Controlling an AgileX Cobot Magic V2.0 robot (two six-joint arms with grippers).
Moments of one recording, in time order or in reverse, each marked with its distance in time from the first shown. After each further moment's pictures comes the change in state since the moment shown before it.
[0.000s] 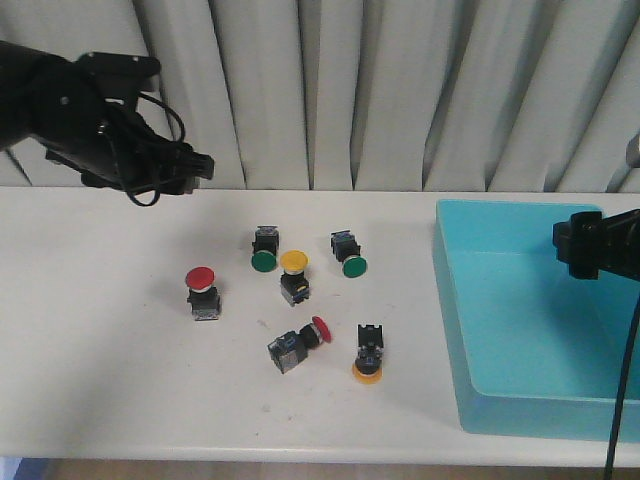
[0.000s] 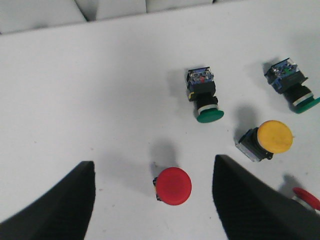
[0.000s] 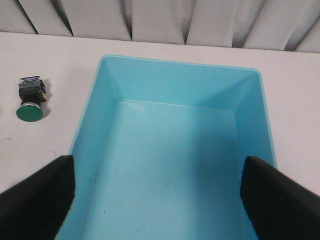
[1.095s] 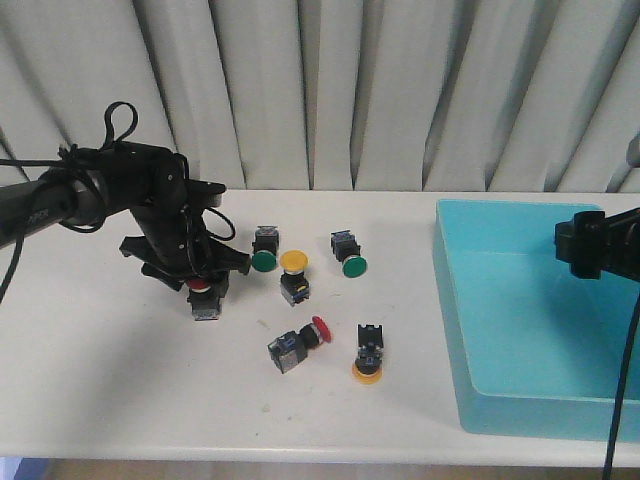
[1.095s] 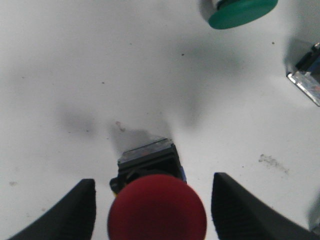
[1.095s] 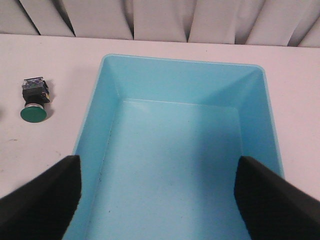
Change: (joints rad) left arm 0.000 0.405 -0.122 -0.131 0.135 0.125; right arm 0.000 0.000 0.000 0.022 0.004 0.003
